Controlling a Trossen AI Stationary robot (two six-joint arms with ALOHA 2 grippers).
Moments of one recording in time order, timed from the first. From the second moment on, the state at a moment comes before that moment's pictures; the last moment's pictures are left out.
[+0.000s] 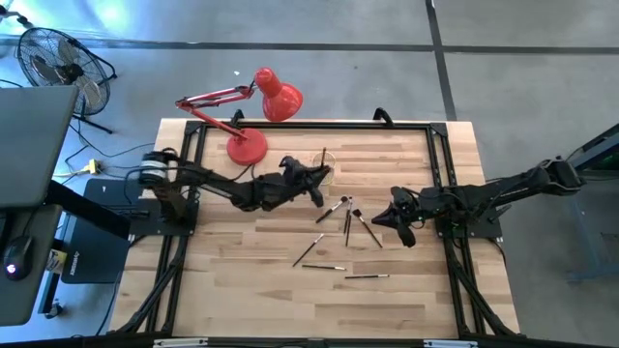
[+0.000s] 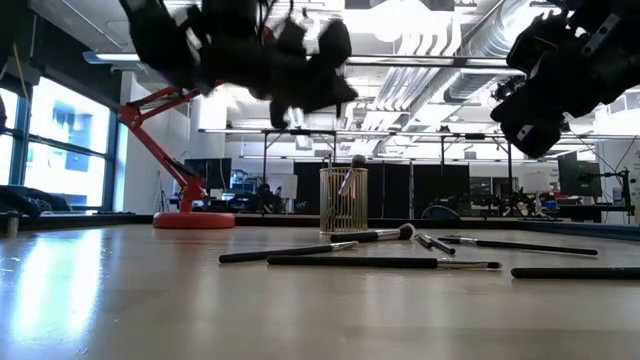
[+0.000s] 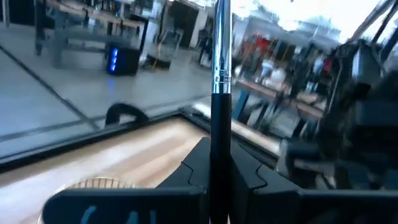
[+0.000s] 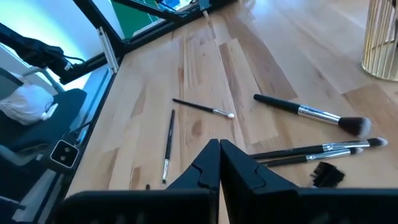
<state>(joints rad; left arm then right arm) 0.01 1.78 0.86 0.97 -0.56 -0.32 0.15 0.73 0.21 0.17 0.01 0.49</state>
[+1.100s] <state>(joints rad) 0.26 1.98 0.93 1.06 -0.20 -0.26 0.12 0.73 0.21 0.21 0.26 0.54</state>
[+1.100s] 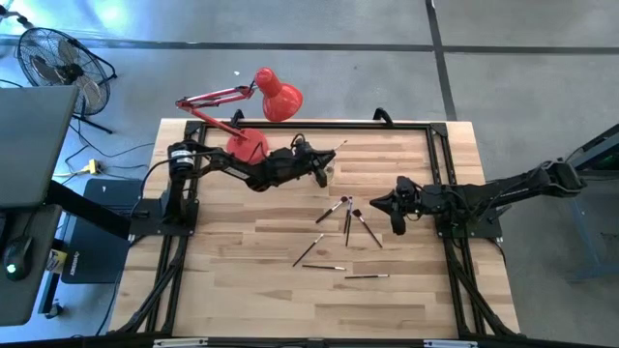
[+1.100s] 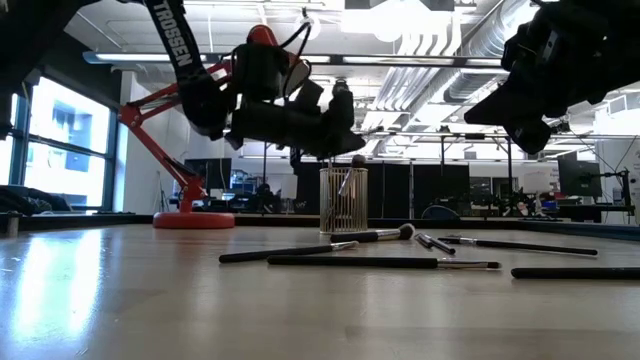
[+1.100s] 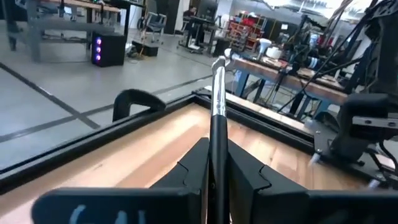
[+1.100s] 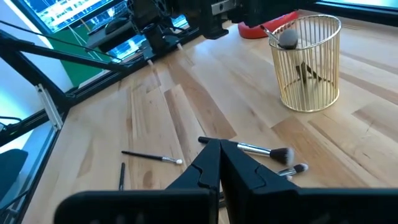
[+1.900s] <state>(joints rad) 0.26 1.98 0.94 1.29 -0.08 -0.27 0.09 0.73 0.21 0.29 0.47 0.54</state>
